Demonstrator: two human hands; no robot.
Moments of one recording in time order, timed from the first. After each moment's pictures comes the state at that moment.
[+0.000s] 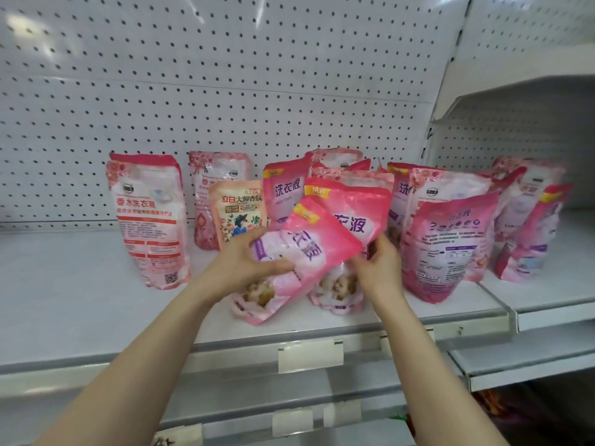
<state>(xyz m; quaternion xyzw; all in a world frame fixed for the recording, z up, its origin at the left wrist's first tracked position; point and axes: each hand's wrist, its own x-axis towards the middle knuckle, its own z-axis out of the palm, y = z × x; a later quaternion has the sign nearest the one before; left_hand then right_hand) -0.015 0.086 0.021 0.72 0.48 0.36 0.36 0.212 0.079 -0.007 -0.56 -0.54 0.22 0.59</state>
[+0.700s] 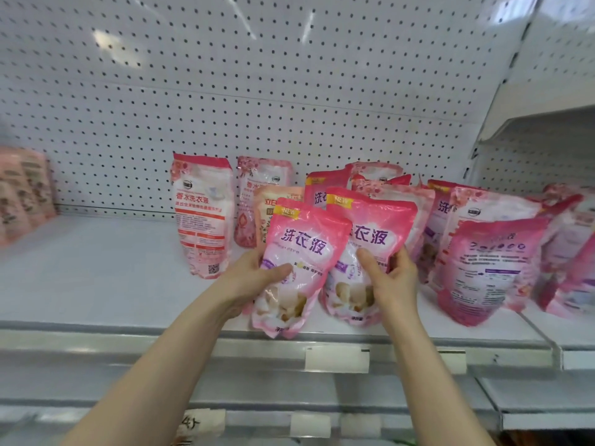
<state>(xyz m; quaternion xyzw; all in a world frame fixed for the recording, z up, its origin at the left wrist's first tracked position) -0.044 0.055 0.011 0.54 0.51 0.43 0.51 0.181 0.069 -0.010 -0.46 -0.51 0.30 0.66</state>
